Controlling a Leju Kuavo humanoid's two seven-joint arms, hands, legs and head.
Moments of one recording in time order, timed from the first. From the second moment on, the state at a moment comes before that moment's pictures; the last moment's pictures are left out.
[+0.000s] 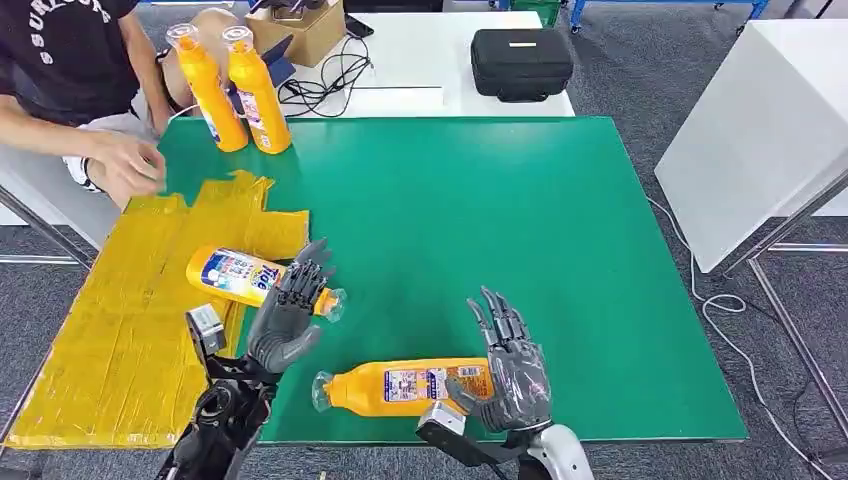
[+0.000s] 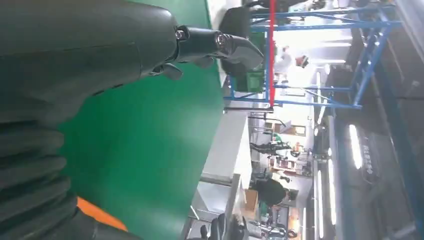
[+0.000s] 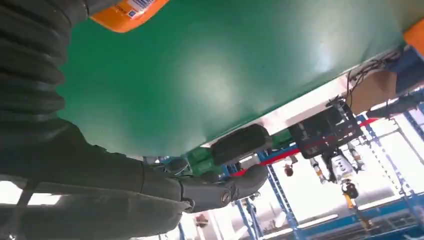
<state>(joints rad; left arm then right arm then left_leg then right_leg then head) -0.14 -0.09 -0.14 -1.24 0.07 -0.50 -0.61 0.11 0.13 0.39 -1.53 1.16 -0.40 -0.12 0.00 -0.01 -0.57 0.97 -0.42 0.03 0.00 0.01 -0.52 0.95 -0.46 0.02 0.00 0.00</state>
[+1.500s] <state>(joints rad) -0.15 -0.15 -0.11 -1.03 0.00 -0.50 -0.60 -0.15 0.15 0.58 -1.05 1.34 -0.19 0.03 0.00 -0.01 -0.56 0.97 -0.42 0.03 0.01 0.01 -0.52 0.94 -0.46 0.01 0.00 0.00</state>
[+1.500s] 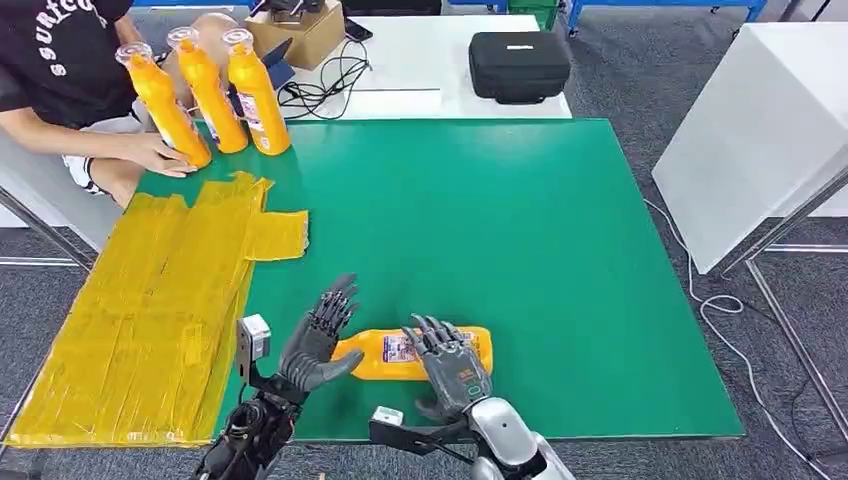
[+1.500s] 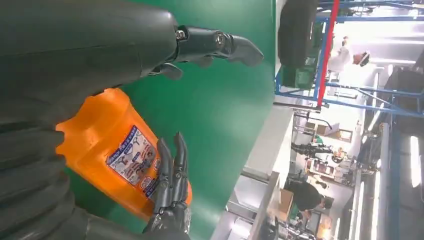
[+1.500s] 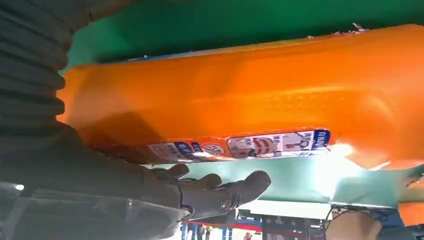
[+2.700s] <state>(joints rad) -0.12 -0.15 -0.07 -1.03 -0.01 -0.50 -0.55 -0.10 0.17 0.45 -1.15 1.42 -0.15 0.22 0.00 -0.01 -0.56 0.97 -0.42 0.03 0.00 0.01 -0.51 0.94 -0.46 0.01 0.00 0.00</state>
